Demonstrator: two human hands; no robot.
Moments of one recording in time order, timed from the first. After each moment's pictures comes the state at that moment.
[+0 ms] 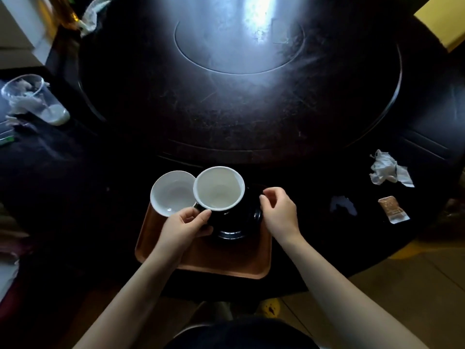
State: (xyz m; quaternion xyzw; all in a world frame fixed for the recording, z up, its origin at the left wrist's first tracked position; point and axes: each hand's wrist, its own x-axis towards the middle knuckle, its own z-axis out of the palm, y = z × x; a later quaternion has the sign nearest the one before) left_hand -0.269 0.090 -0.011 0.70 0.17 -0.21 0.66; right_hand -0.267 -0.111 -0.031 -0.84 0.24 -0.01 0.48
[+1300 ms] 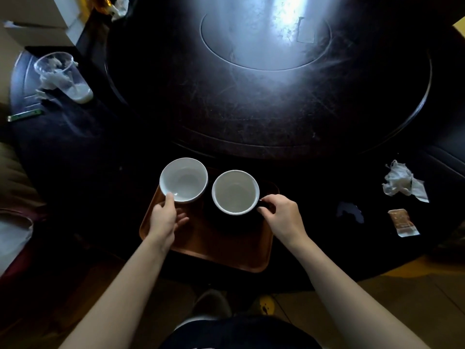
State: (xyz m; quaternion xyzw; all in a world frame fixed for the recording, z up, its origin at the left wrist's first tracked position) left_hand -0.257 0.115 -0.052 0.60 0.44 -0.08 0.67; right_hand -0.276 -0.126 -0.040 -0.93 0.06 0.04 0.35
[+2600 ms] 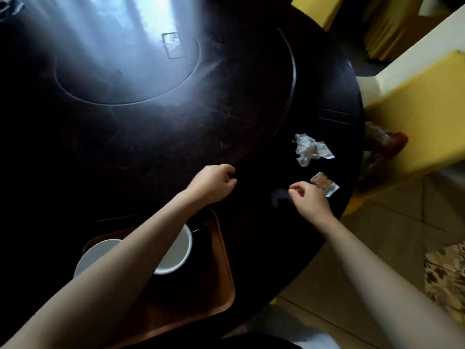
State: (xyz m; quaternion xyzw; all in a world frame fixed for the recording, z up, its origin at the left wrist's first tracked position) left_hand -0.149 -0.112 0.015 0.90 -0.32 -0.20 0.22; right_hand -0.297 -0.295 -0.027 -0.87 0.38 0.00 0.32
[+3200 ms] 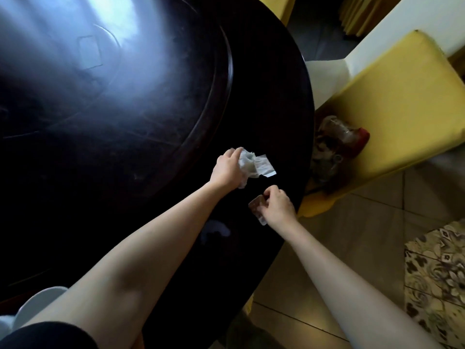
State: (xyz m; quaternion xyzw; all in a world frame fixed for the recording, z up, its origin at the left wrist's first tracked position) left_hand -0.149 -0.376 -0.067 0.89 -0.32 -0.24 0.20; right_hand -0.299 -0.434 -0.075 -0.85 0.40 0.06 0.33
